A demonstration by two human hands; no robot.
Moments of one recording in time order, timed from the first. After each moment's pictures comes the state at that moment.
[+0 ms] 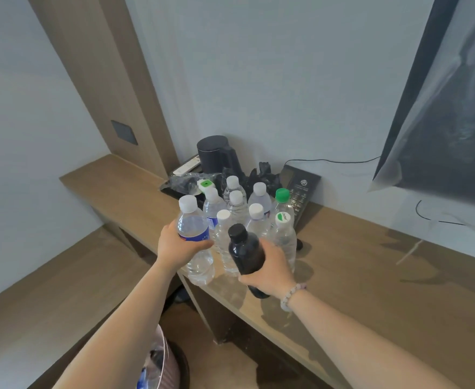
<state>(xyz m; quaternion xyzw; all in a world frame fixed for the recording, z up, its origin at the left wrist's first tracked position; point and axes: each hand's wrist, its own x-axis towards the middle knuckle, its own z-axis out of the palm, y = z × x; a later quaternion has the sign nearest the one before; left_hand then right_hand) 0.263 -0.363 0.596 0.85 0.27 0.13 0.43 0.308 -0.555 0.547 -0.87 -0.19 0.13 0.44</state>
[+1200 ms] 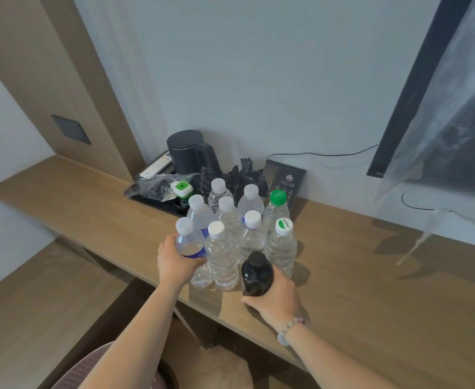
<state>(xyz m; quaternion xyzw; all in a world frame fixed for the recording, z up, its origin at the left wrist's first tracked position) 0.318 -0.332 0.533 0.86 0.30 0.09 0.41 0.302 -0.536 0.496 -0.90 0.01 0.07 0.42</state>
